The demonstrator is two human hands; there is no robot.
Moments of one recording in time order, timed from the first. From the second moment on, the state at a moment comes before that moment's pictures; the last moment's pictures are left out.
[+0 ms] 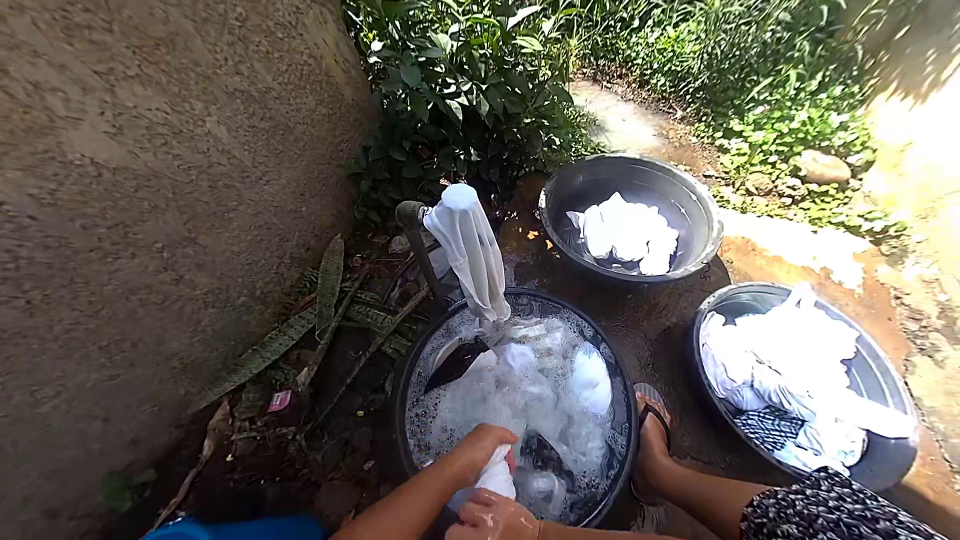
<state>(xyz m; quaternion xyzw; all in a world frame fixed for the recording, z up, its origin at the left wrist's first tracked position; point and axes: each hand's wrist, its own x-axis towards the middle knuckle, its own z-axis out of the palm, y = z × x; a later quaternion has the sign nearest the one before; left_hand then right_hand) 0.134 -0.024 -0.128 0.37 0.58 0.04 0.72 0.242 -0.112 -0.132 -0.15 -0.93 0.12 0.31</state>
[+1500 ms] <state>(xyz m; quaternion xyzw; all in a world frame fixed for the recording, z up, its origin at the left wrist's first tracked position) 0.113 -0.026 -0.142 0.43 0.54 0.14 0.70 0.368 0.000 0.095 -0.31 -0.81 0.33 0.37</state>
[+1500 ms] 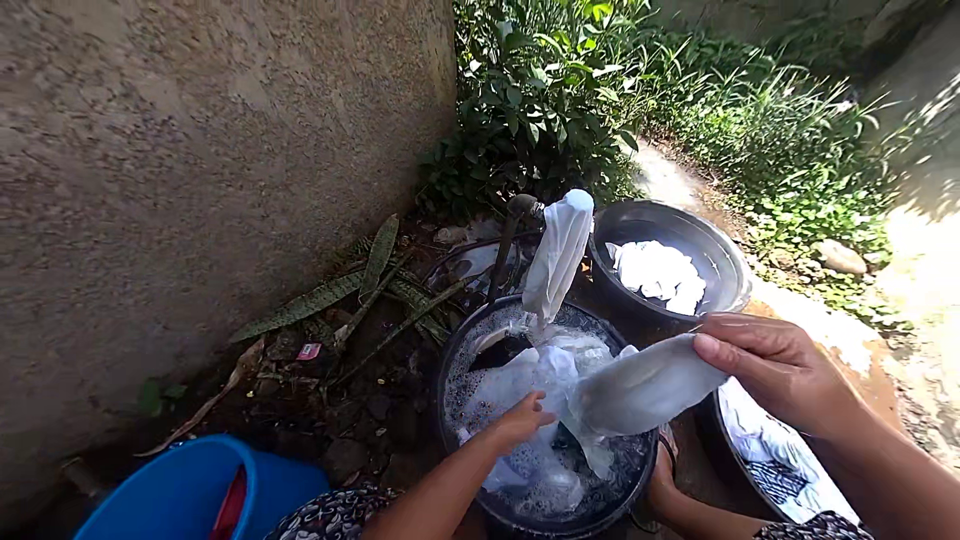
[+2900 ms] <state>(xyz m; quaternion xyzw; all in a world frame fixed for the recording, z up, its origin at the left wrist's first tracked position) 0.080 -0.001 -0.083 0.80 0.44 -0.01 0.41 0.352 0.049 -0.072 -0.43 -0.78 0.30 -0.34</state>
